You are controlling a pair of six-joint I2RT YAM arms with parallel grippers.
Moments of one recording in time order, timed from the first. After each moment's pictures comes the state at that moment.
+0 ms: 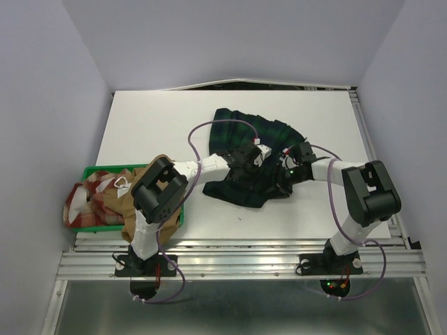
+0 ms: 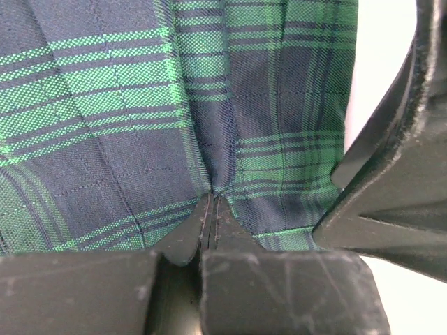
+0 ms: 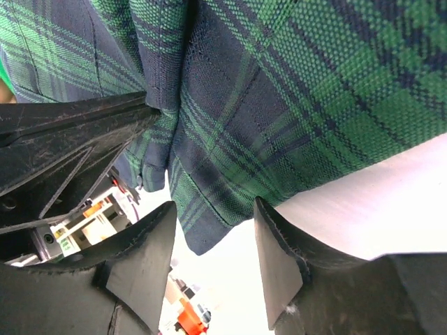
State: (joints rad) left arm -0.87 1.95 1.33 -0.35 0.06 -0.24; right arm 0.25 1.70 0.81 -0.31 -0.73 0.56
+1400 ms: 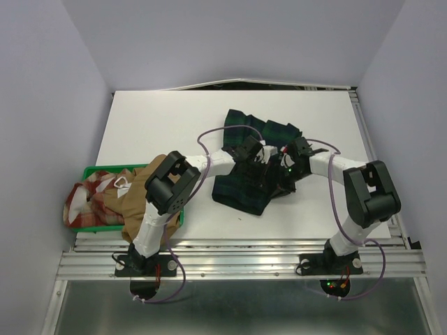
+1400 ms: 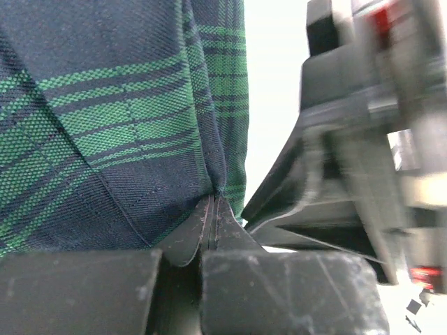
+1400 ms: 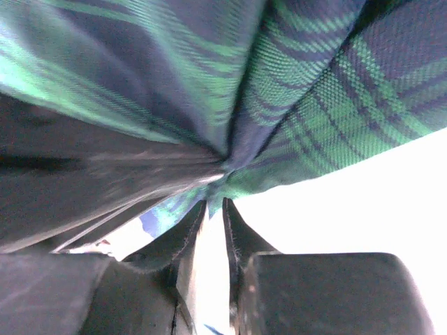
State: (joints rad) left arm -0.83 2.12 1.45 -0.30 0.50 -0.41; right arm 0.29 1.69 0.91 -0.54 -0.61 0.46
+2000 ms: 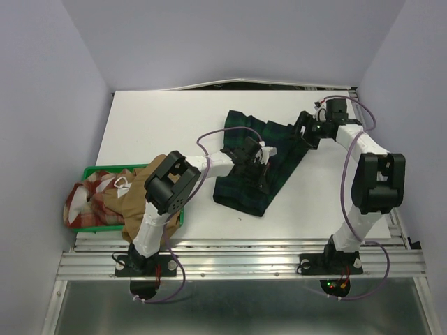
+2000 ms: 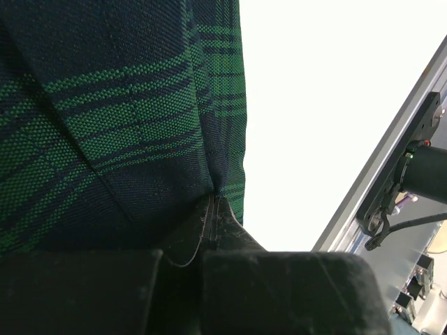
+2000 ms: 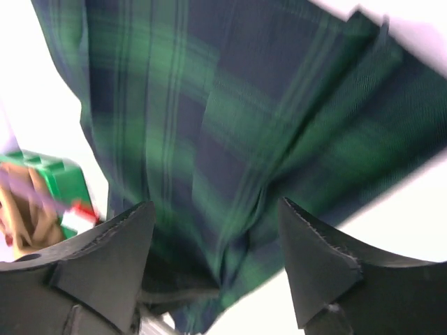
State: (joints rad) left arm -0.82 2.12 1.41 -0.22 0.55 -0.43; right arm -0.03 1.77 1.32 -0.48 -0.57 0.40
